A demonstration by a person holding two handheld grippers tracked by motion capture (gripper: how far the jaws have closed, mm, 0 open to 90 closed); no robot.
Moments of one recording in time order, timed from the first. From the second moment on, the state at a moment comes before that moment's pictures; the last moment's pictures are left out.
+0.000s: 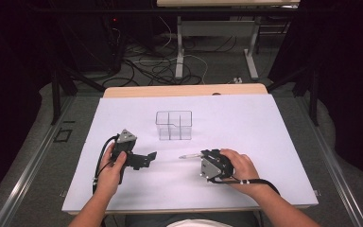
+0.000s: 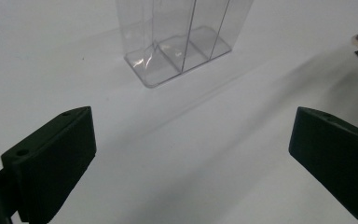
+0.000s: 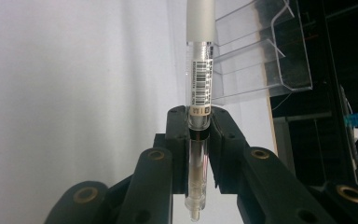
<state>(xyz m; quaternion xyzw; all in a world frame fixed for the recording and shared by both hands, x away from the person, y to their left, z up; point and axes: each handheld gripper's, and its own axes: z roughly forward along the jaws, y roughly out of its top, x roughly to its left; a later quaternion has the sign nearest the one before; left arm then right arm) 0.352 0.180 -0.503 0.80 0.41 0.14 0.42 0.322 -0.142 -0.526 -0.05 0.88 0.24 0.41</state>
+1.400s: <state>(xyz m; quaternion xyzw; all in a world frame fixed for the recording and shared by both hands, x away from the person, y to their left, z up) 0.355 0.191 -0.514 0.77 0.44 0.16 0.44 0.394 -0.132 -0.481 0.24 0.80 0.52 0.19</state>
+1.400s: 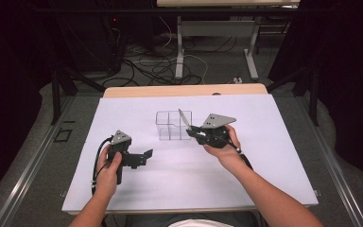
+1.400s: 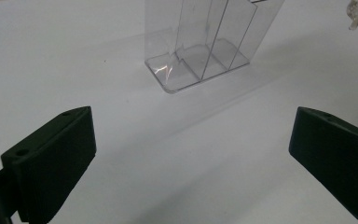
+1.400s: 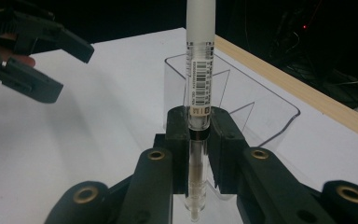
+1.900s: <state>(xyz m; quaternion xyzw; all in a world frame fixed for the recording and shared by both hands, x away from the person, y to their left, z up) 0.353 0.197 -0.513 0.76 0.45 0.16 0.44 0.420 -0.107 -0.457 0.27 0.77 0.55 0.18</state>
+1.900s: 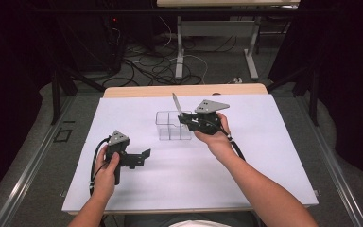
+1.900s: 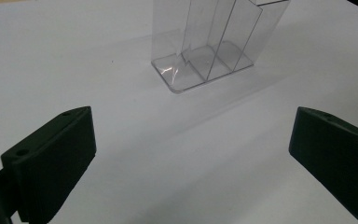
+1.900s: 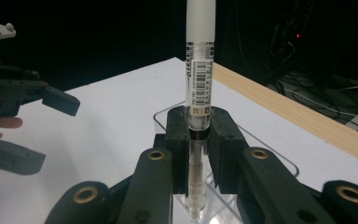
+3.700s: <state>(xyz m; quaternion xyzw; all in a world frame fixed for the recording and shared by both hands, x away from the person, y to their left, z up) 0.354 0.200 -0.515 0.76 0.45 0.16 0.44 0.466 -0.029 -0.487 0.31 0.77 0.52 0.18</state>
